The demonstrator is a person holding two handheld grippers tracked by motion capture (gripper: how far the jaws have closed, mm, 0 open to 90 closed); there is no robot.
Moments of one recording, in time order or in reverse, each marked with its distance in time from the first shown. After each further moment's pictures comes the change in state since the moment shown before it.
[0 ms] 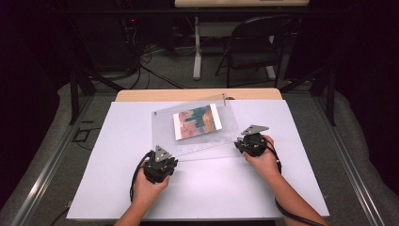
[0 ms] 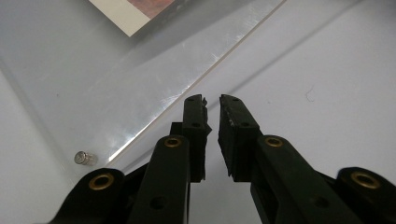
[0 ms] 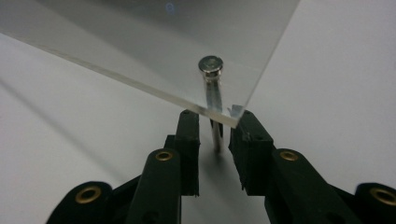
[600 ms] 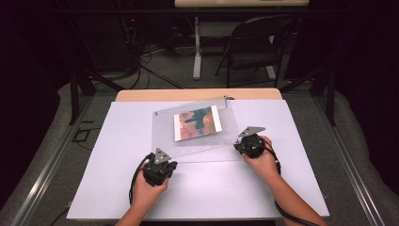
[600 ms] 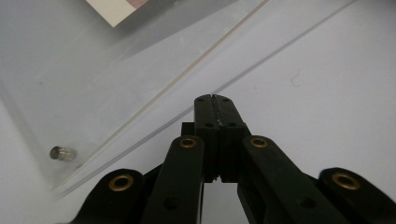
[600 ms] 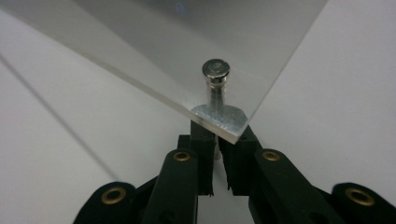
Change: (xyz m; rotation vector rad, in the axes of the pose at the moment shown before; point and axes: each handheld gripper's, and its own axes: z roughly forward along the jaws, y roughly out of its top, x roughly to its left) left arm -0.004 -0.006 -0.005 0.024 -0.036 0.012; right arm 0.011 0.003 -0.005 0.052 0.030 -0.048
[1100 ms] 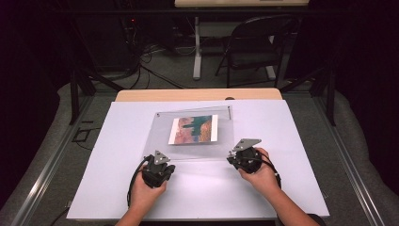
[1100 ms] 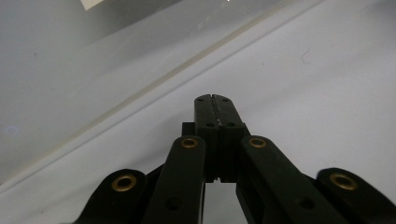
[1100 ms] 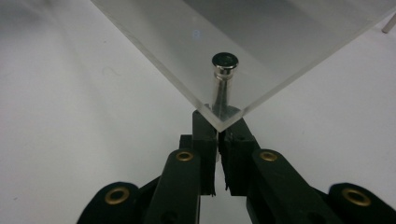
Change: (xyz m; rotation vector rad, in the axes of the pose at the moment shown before) left arm 0.005 -0.005 0.003 0.075 0.005 -0.021; right arm 0.051 -0.003 -0.034 0.012 0.101 -0.064
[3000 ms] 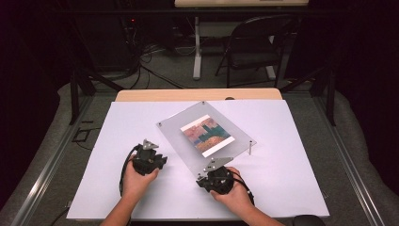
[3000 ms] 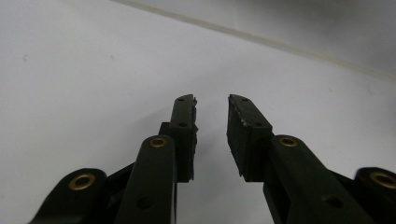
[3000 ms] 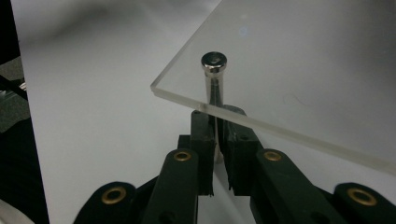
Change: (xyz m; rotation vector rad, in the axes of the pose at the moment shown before) left arm 0.040 0.005 -0.004 -0.001 0.021 -0.103; right arm 0.089 0.007 0.036 -0.030 0.255 0.028
